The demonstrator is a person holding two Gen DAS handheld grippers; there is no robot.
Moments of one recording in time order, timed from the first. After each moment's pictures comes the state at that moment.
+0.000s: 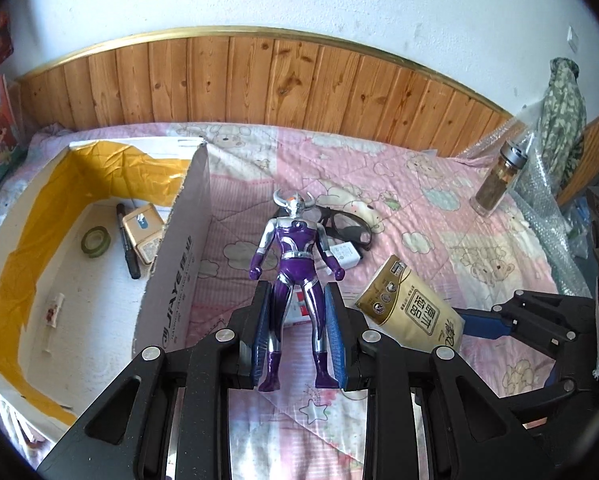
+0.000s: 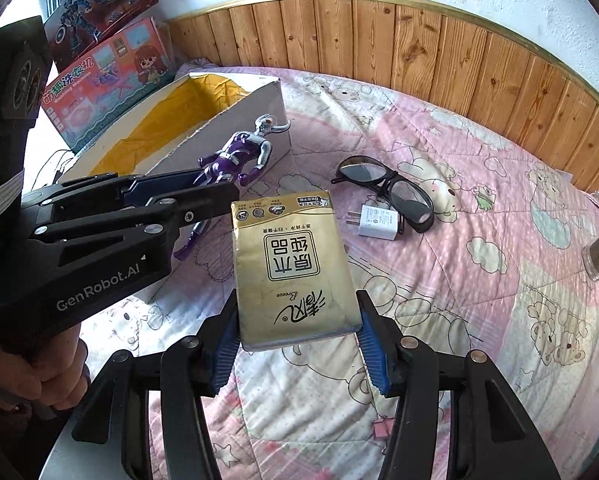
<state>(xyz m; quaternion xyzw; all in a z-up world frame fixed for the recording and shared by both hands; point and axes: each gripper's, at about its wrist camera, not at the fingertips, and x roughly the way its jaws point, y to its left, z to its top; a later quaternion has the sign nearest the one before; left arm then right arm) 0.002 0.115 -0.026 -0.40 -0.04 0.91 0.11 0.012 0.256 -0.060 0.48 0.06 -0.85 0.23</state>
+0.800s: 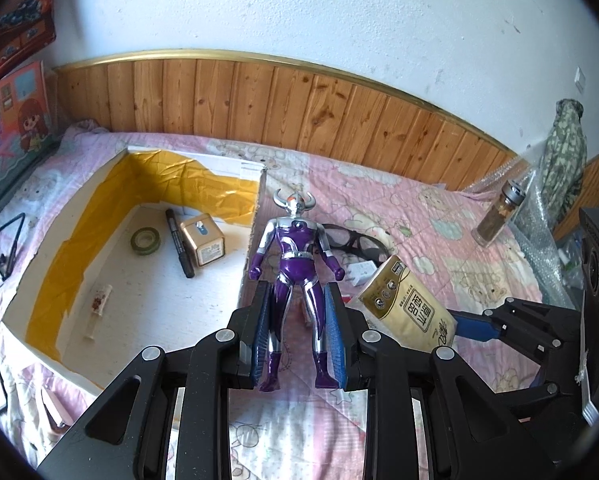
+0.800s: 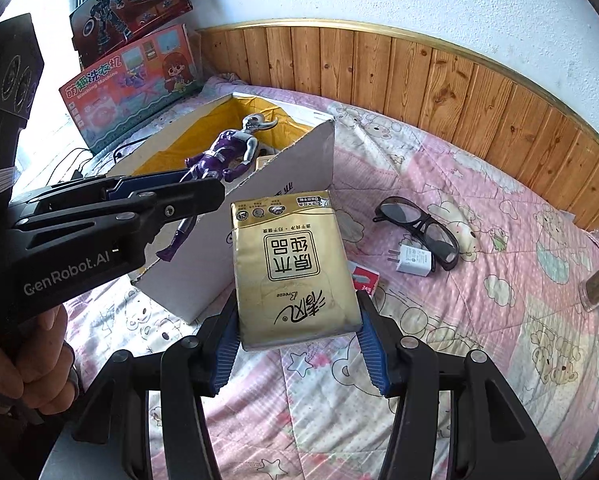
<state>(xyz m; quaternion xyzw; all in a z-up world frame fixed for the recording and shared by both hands) 0.036 0.053 0.008 -0.38 -0.08 0.92 0.08 0.036 0.204 -0.026 0.44 0.08 -0.86 0.25</state>
